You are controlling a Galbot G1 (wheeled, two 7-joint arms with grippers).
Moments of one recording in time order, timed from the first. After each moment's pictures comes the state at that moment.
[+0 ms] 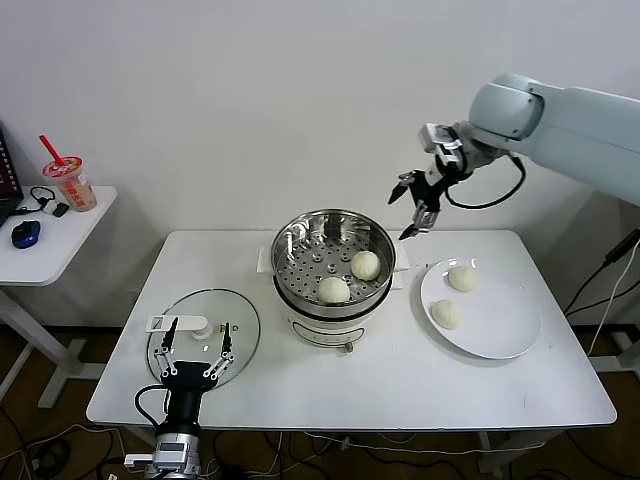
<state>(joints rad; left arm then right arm) 1.68 -1.47 -0.49 -2.05 0.25 -0.19 -0.16 0.89 0.89 -1.53 1.34 0.72 -0.26 -1.06</state>
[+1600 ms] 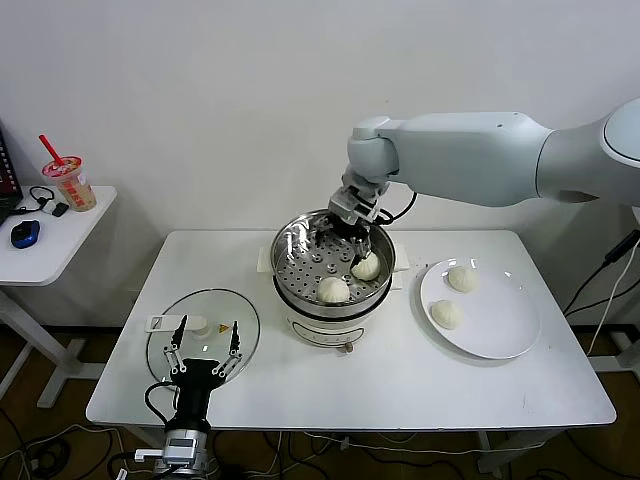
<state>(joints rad) 1.66 -1.45 -0.45 -2.02 0.23 -0.18 -0.19 0.83 1.29 -1.70 1.19 0.41 0.37 -0.98</state>
